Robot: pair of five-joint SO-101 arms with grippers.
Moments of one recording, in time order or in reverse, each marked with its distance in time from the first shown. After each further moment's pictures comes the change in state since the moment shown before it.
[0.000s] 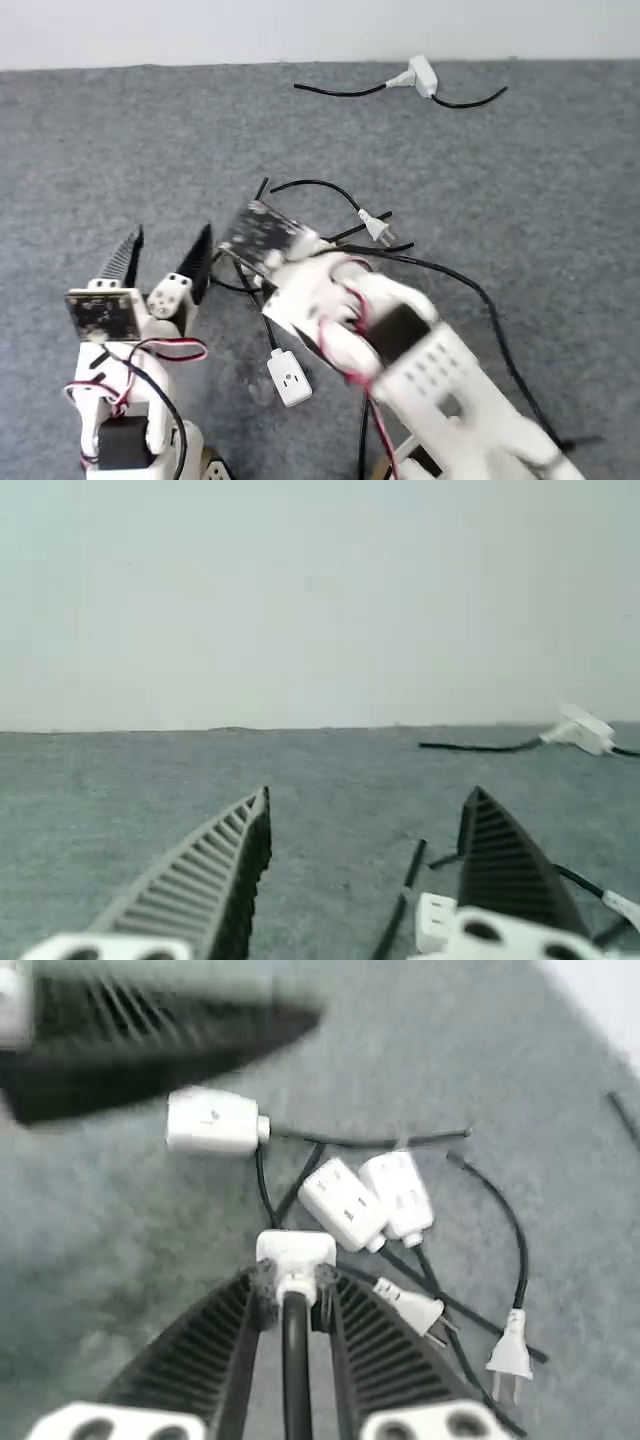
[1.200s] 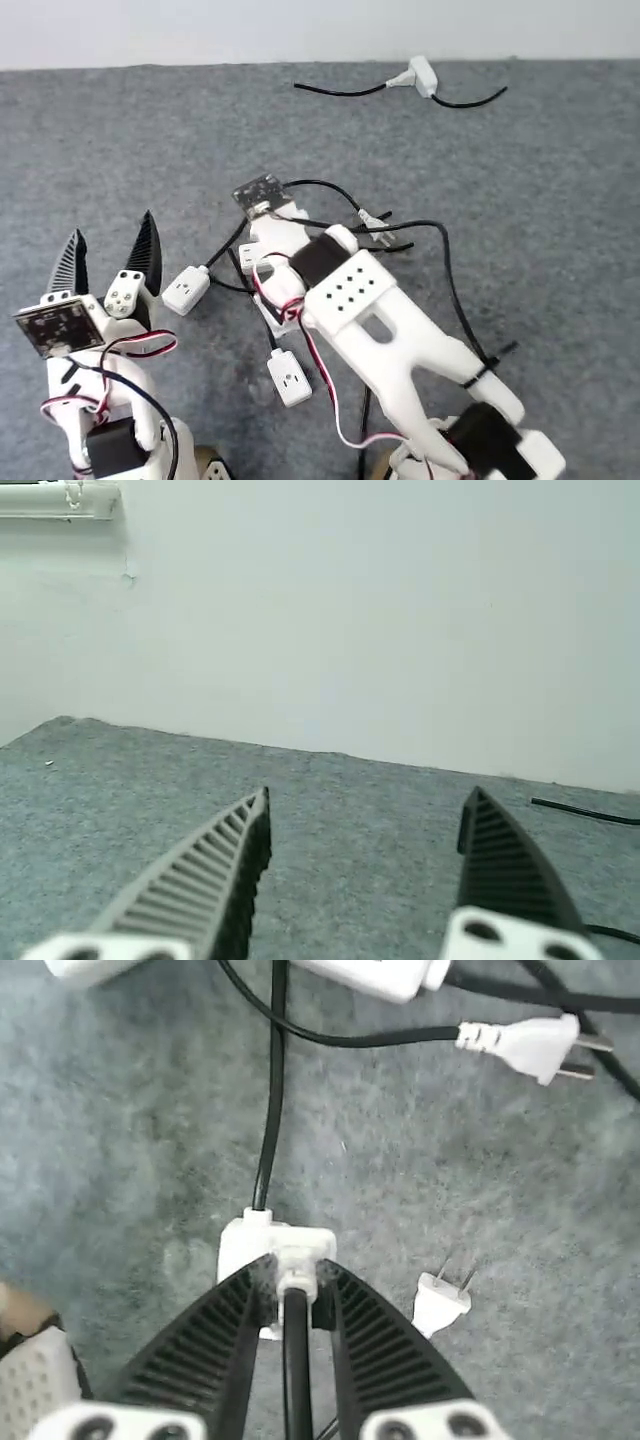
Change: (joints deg) left arm -12.6 0.0 -1.2 -2.1 2.2; right arm -0.4 28.7 -19.9 24.7 -30.9
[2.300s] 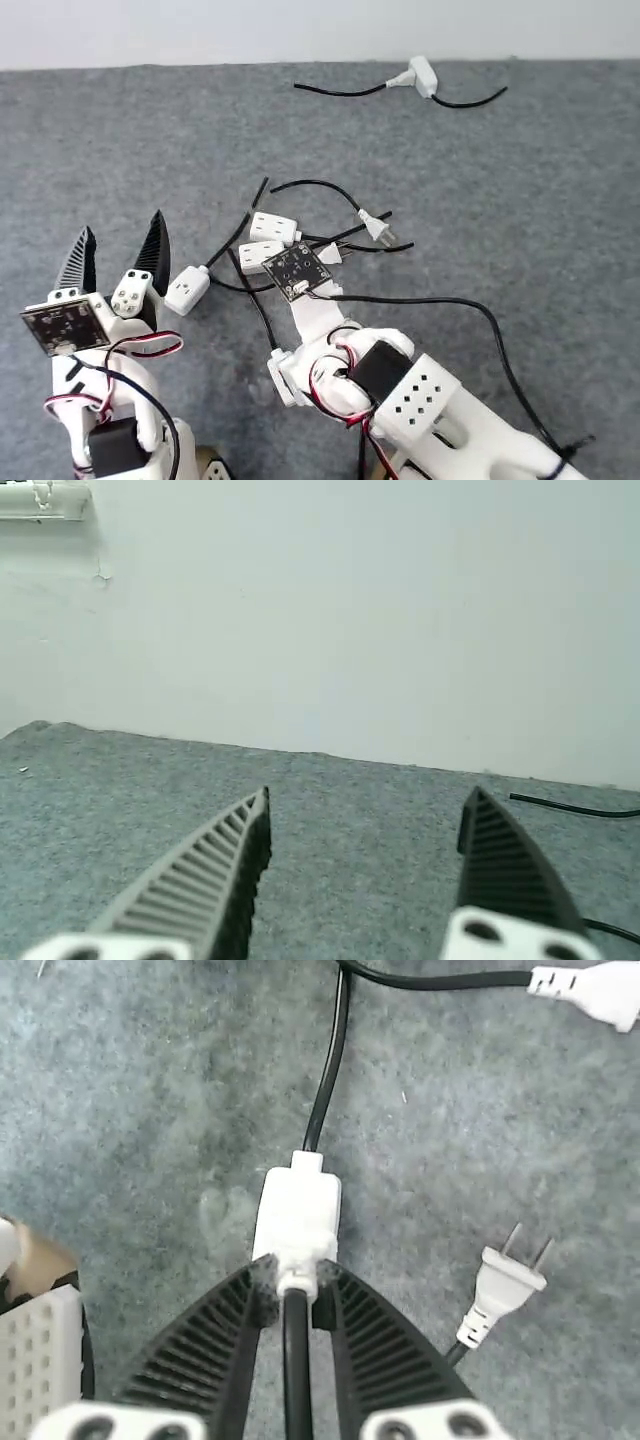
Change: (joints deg) left arm 2.1 0.0 0.0 0.0 0.0; right arm -7.7 -35.5 38.0 -14.2 -5.5
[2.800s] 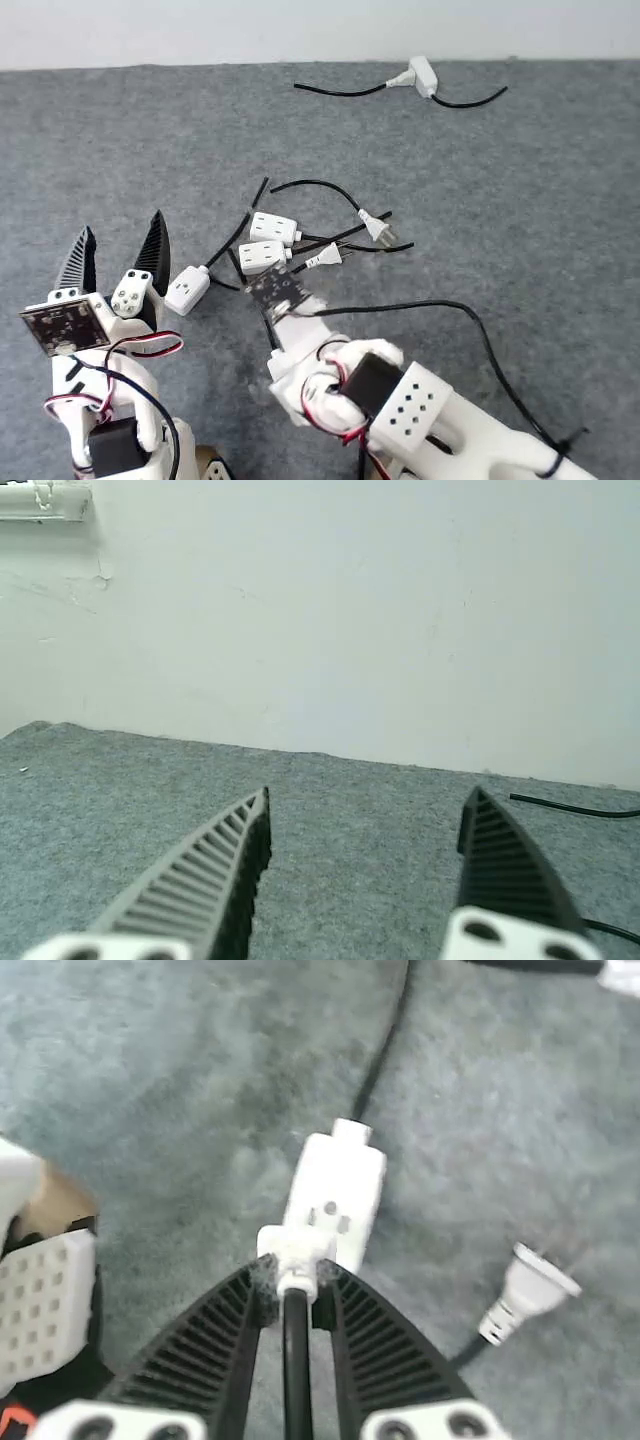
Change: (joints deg) left arm 0.0 0.0 0.0 0.0 0.0; right arm -6.2 -0.2 0.5 1.1 2.1
